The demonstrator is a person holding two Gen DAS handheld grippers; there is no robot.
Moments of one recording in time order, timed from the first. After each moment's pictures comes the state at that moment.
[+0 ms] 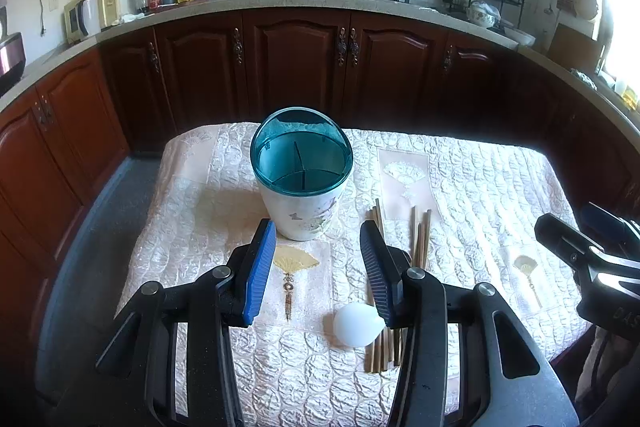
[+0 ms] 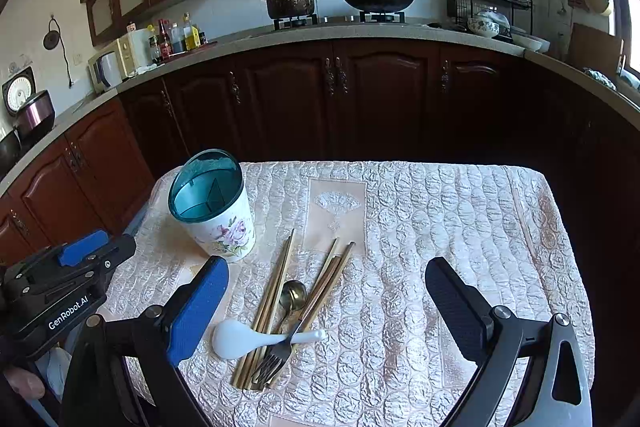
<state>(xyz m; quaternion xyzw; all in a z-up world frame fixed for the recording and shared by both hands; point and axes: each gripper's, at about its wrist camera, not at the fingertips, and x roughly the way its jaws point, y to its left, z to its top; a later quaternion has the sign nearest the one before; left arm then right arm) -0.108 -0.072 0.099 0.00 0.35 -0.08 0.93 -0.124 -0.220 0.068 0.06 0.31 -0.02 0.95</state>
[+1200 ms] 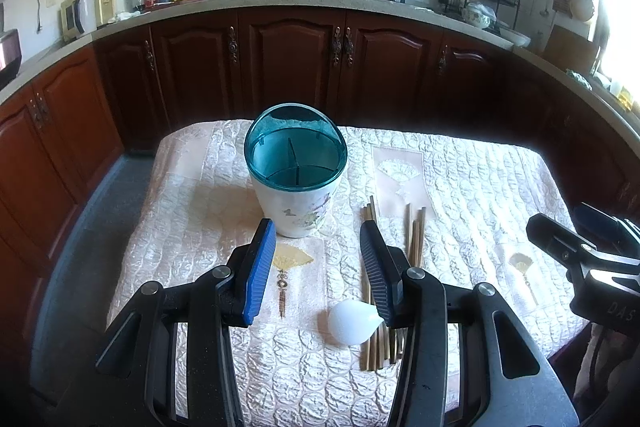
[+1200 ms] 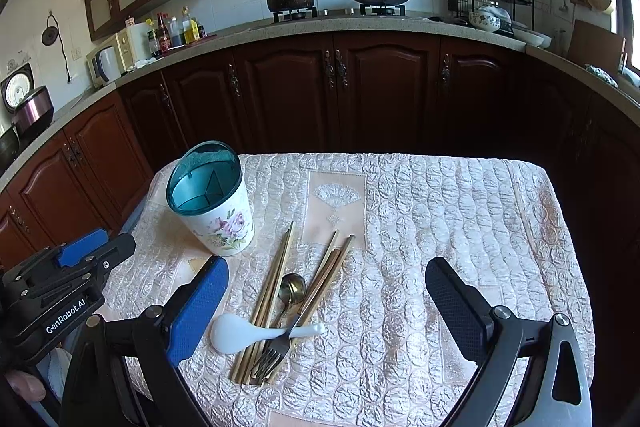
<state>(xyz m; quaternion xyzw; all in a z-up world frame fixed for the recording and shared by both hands) -0.110 -0.070 0.095 0.00 0.35 -0.09 0.93 -0.120 -0.218 0.067 0.05 0.33 -0.02 0.94</state>
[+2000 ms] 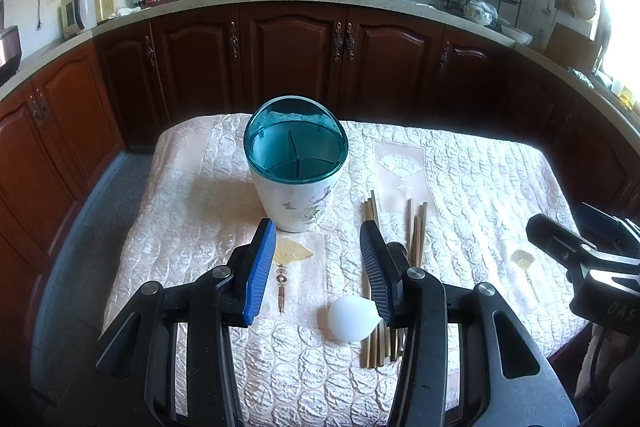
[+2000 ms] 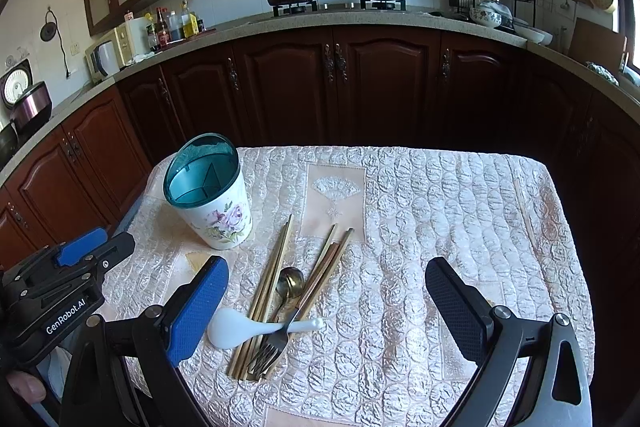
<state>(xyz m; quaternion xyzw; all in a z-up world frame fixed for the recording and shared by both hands) -0.108 -0.070 0.093 -0.01 0.36 -0.09 0.93 -0.118 -0.216 0.060 0.05 0.34 -0.02 0.94</state>
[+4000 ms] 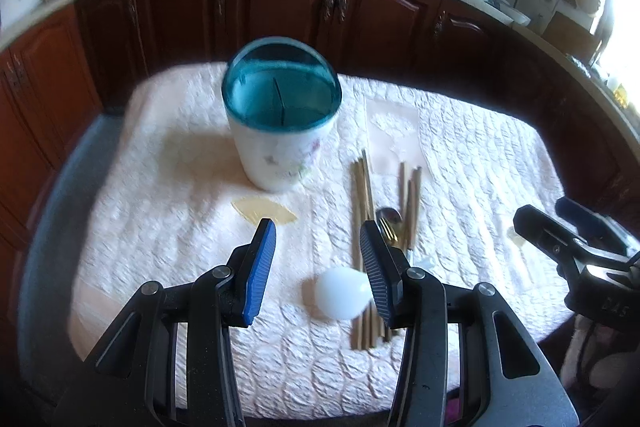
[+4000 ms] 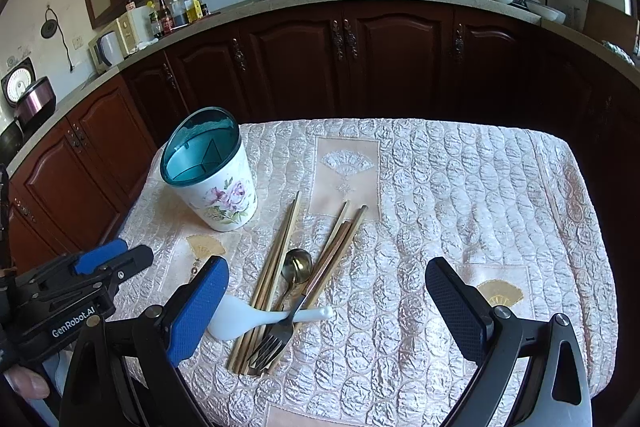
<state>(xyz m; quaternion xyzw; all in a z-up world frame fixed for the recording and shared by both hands) -0.089 -0.062 0.053 -0.04 0.43 -0.12 0.89 -0.101 -0.224 0.025 0.07 0.37 0.01 0.93</state>
